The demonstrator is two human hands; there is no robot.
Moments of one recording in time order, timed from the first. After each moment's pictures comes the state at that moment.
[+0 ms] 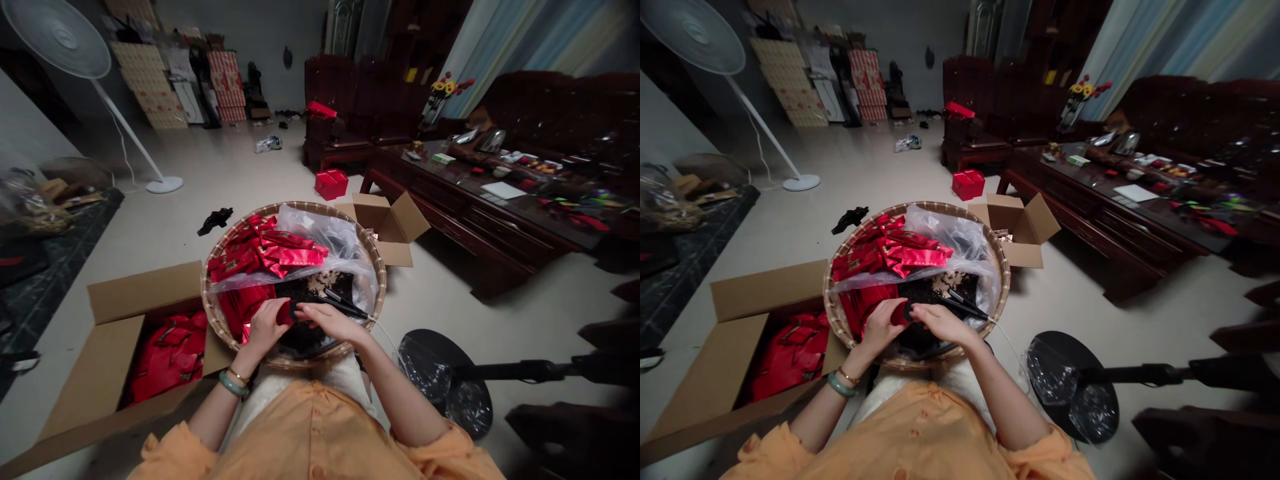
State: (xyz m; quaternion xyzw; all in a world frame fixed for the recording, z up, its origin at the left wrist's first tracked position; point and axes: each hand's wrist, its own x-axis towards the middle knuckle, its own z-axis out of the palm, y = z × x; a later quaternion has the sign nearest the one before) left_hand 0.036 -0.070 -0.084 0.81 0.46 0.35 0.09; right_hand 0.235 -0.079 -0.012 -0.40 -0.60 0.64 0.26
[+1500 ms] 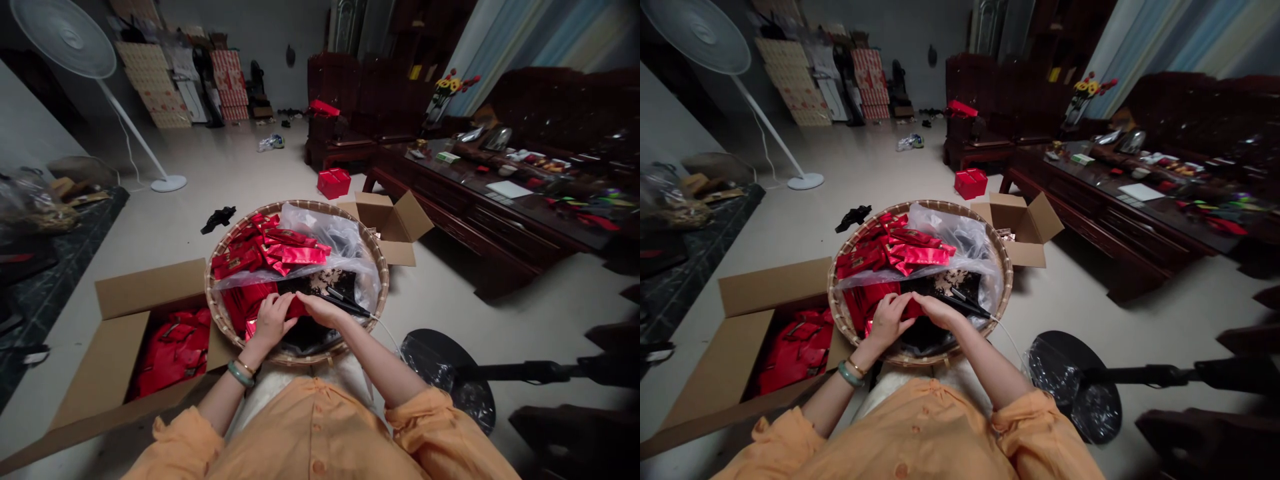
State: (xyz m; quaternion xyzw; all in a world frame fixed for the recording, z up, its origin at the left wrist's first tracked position) left_hand 0.042 -0.067 -0.085 0.83 0.48 0.27 0.03; right_hand 0.201 -0.039 -0.066 -0.38 -0.43 0.77 0.29
